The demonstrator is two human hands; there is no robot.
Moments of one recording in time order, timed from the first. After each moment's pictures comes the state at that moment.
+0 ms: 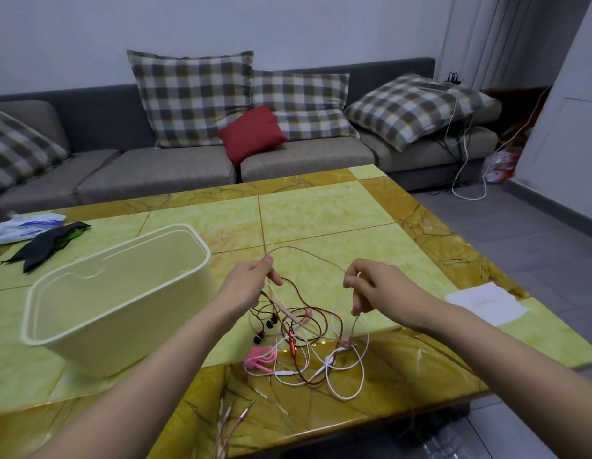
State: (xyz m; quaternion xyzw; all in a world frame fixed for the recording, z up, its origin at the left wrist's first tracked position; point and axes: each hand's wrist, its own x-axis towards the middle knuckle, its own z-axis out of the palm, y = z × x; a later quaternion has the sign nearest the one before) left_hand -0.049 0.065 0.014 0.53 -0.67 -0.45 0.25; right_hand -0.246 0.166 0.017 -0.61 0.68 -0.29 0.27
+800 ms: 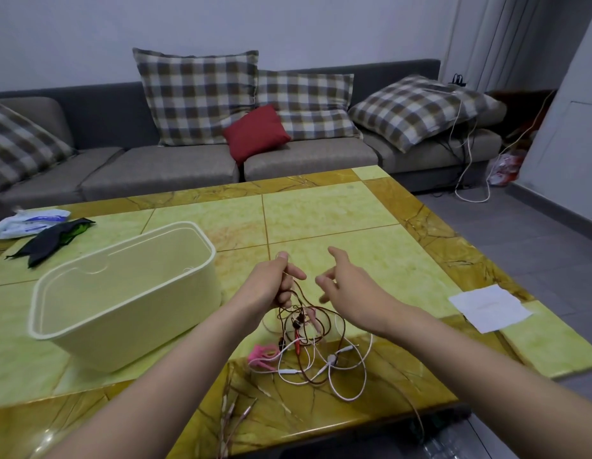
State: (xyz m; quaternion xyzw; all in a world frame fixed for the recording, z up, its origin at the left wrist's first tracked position) left_hand -0.071 0.079 0.018 0.47 -0.57 -0.62 0.27; right_hand -0.199 0.147 0.018 -0.62 0.69 -0.29 0.24
